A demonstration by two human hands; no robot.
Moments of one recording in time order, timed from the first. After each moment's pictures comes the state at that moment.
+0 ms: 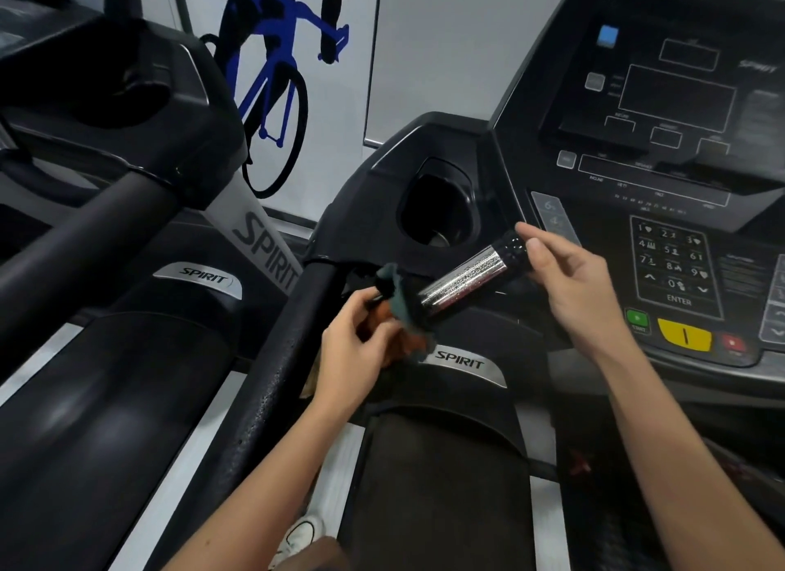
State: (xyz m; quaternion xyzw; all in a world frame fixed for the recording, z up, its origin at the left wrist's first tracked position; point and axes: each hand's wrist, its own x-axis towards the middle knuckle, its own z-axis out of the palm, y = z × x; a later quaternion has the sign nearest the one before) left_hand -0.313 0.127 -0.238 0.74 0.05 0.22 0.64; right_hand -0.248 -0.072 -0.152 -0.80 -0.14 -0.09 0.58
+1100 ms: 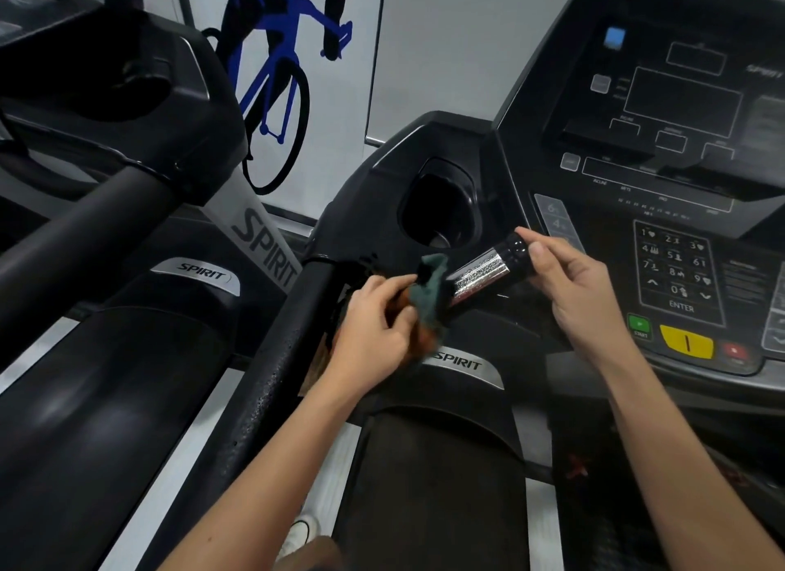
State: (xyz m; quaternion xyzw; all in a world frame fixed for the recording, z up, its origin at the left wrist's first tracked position) left_hand -0.297 0.119 -0.216 0.82 -0.01 0.16 0.54; right_hand -0.248 -0.072 -0.153 -0.77 -0.14 -0.05 0.62
